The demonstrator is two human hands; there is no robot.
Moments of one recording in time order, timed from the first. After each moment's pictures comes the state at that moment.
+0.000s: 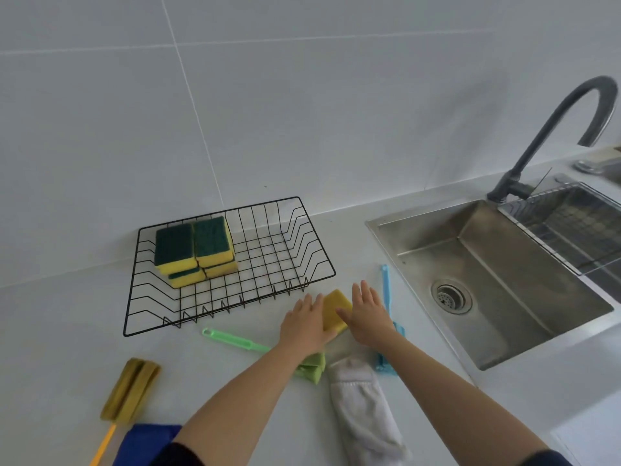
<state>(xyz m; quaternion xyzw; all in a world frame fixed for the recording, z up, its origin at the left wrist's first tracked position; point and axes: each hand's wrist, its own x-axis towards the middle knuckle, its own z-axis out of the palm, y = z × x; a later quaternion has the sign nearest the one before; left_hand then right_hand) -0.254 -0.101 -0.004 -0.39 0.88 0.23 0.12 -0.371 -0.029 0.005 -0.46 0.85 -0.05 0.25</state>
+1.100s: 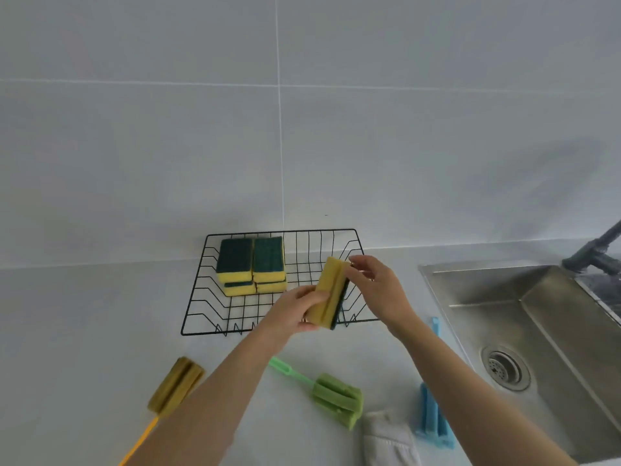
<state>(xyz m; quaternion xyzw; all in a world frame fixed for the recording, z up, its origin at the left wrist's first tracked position) -0.185 -0.163 0.087 -0.42 0.51 0.72 -0.20 -0.334 -0.110 0.123 -0.43 0.71 -0.46 0.32</state>
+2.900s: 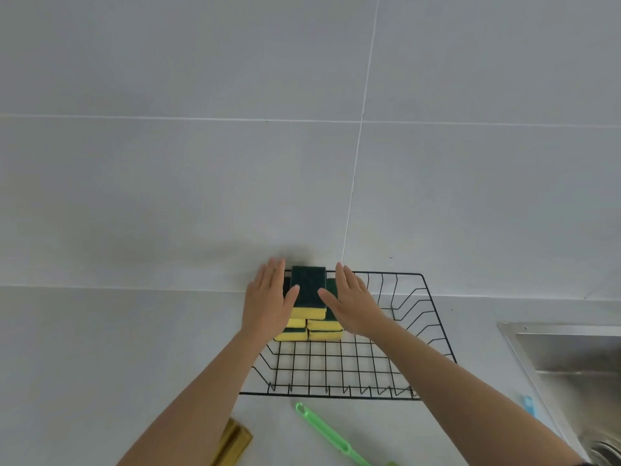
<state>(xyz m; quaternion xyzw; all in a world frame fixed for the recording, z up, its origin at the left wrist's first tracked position) -0.097 -0.306 0.069 -0.58 0.78 0.14 -0.16 -0.261 -0.265 0.087 -0.69 0.69 -0.09 0.20</state>
